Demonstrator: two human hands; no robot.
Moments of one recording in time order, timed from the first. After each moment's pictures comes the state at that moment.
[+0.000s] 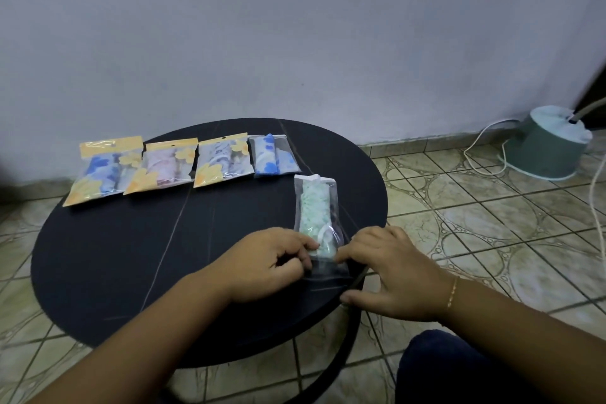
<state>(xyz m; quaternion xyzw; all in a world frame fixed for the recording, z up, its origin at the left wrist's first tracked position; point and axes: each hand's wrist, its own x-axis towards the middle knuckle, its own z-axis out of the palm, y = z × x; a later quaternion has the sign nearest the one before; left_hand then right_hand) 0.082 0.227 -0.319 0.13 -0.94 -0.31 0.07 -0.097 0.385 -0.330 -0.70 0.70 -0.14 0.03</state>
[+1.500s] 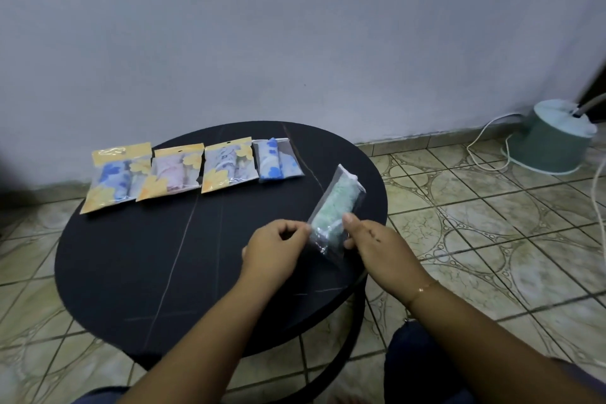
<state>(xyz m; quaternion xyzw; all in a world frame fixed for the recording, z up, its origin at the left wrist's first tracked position) 0.058 0.250 -0.322 0.43 -0.75 -0.44 0.26 -0.066 0.363 -0.307 -0.38 0.79 -0.42 0.23</state>
